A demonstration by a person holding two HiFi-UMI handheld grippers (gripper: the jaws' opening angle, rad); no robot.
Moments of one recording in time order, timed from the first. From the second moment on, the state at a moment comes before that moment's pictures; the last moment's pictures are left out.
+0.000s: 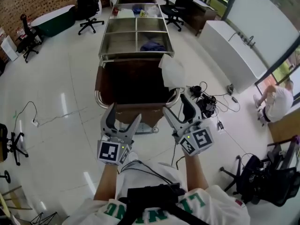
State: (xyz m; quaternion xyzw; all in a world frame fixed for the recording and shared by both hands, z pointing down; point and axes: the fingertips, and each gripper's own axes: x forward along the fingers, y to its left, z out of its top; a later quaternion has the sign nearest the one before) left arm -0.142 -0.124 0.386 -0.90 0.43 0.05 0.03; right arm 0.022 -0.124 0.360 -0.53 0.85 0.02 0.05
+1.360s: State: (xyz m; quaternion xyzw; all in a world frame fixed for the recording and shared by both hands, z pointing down) left arm -0.113 -0.202 0.399 -0.86 0.52 0.03 0.00; right arm 0.131 -0.369 0.533 -0.45 0.82 -0.11 -0.34
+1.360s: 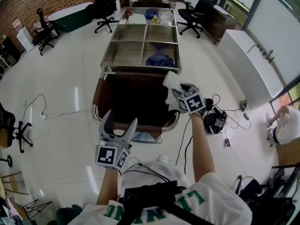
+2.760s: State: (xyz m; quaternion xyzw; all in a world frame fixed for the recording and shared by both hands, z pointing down) left arm -0.117 -0.200 0.345 -0.86 0.50 0.08 0.05; right arm 0.044 -0.207 0.312 -0.44 0.89 0.09 0.02
